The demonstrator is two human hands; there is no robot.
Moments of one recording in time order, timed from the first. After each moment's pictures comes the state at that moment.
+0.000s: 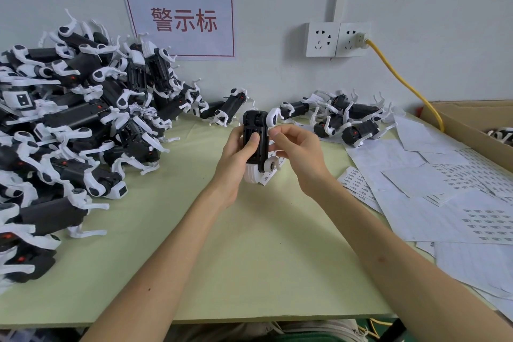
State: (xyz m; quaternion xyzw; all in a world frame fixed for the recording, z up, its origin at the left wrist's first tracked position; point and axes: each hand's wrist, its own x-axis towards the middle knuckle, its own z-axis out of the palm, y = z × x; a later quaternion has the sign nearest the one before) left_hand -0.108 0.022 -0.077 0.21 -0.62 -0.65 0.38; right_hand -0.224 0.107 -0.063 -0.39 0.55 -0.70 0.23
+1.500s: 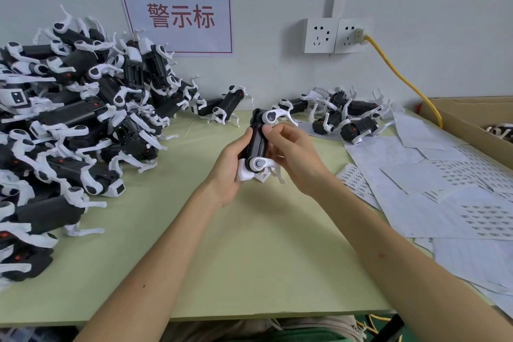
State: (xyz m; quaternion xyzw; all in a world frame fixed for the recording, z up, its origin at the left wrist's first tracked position) left_hand -0.101 0.023 -0.073 0.17 -0.57 -0.76 0.27; right_hand -0.220 0.106 -0.063 -0.40 0.52 -0.69 0.31
